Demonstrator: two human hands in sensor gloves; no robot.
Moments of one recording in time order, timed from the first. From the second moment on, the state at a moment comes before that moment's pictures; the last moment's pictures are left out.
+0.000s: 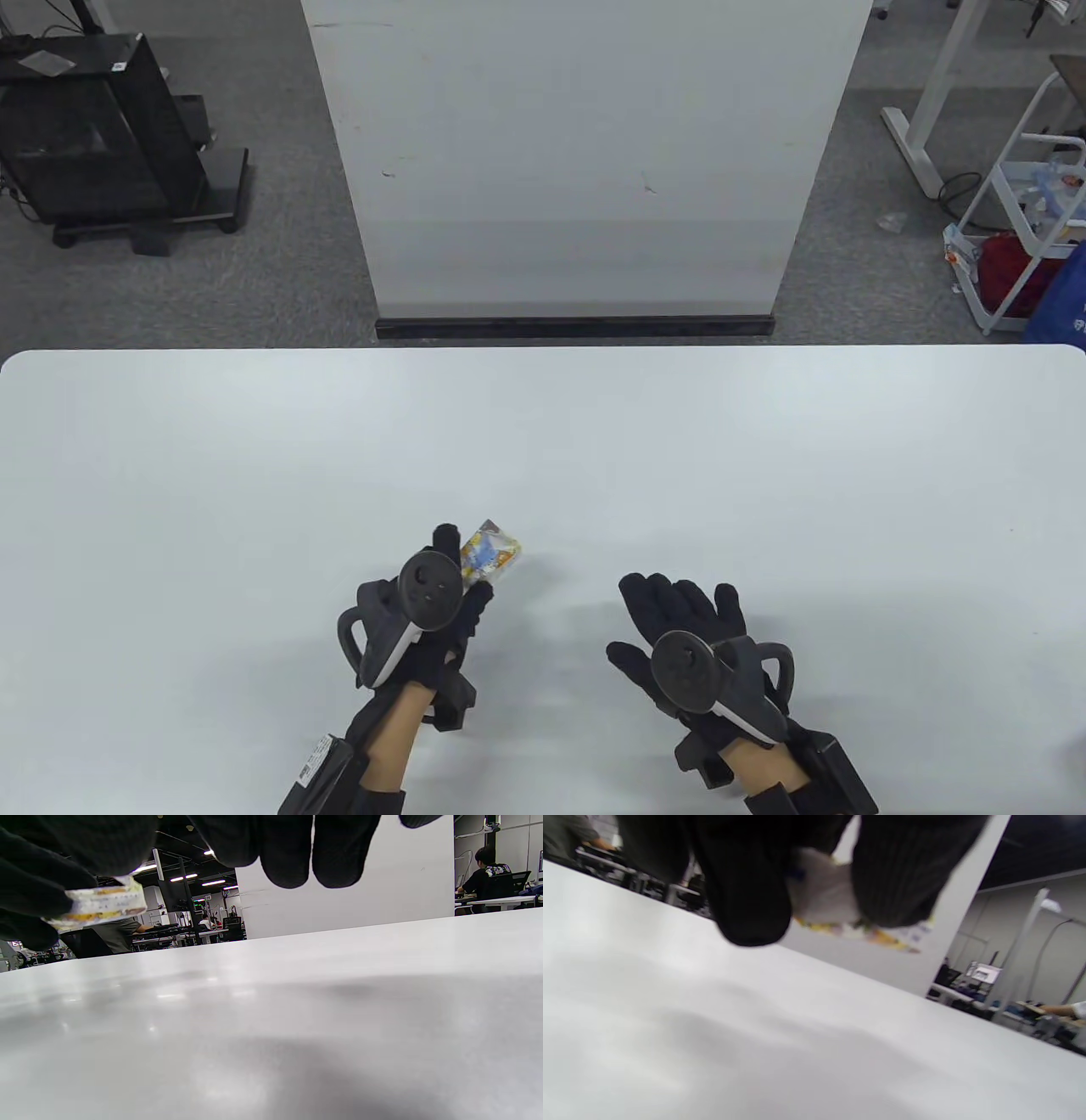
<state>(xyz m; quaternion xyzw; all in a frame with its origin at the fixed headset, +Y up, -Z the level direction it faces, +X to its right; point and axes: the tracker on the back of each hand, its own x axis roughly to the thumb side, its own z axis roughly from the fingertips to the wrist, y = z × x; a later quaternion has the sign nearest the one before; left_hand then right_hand) -0.193 -0.699 -0.351 0.03 0.03 0.15 0.99 0.102 -0.718 -0.277 0.10 -0.07 0.99 0.13</state>
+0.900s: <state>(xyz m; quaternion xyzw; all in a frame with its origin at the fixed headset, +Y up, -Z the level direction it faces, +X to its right) -0.229 -0.715 -0.342 0.02 0.15 0.06 0.99 0.105 -0.722 -0.278 0.08 -0.02 0.99 0.08</state>
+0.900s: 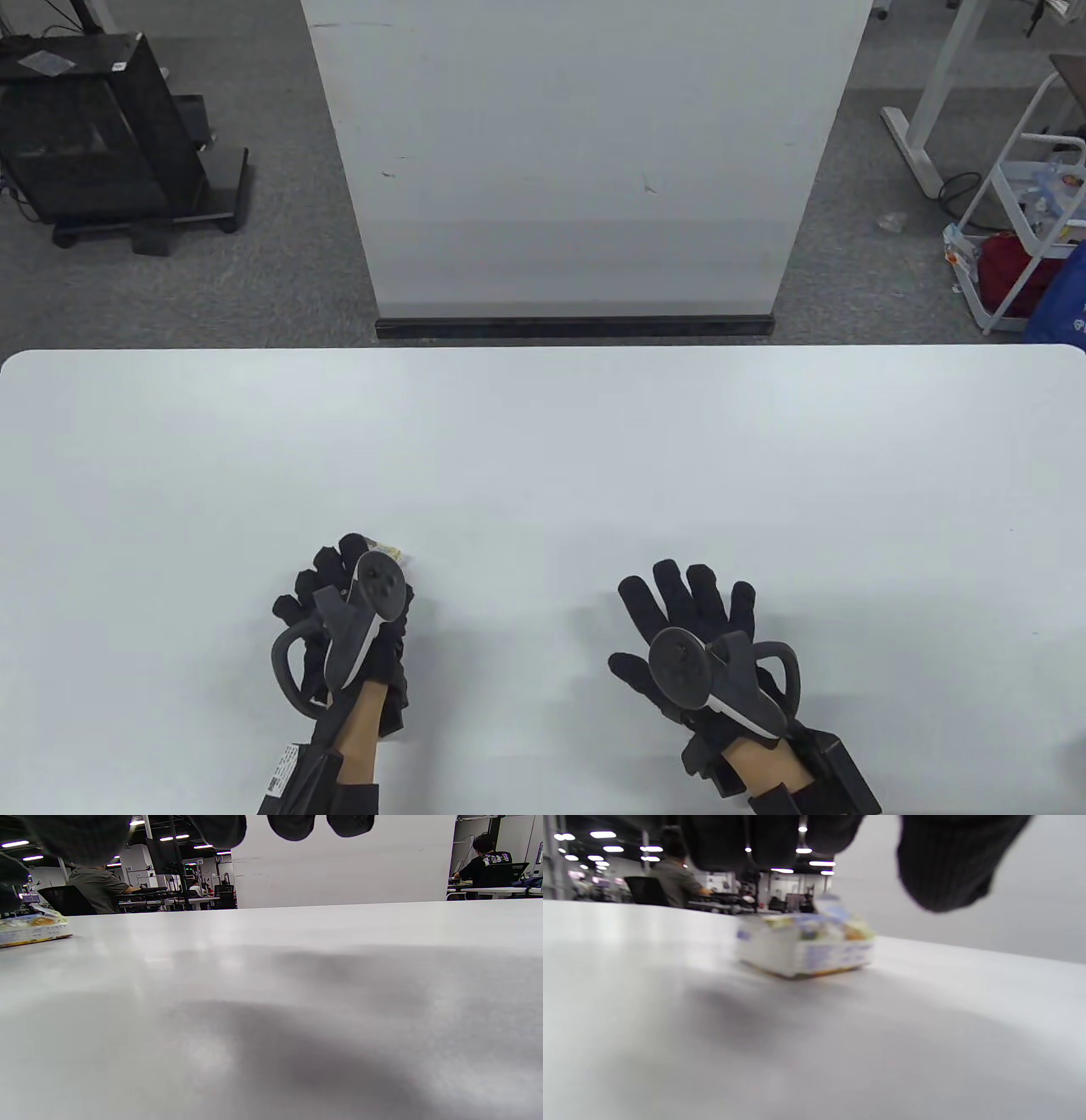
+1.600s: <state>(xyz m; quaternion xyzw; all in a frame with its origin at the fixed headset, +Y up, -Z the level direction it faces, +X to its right) -0.131 -0.724 -0.307 -0.10 -0.10 0.03 0.99 0.104 -0.724 -0.280 0.08 0.01 0.99 0.07</state>
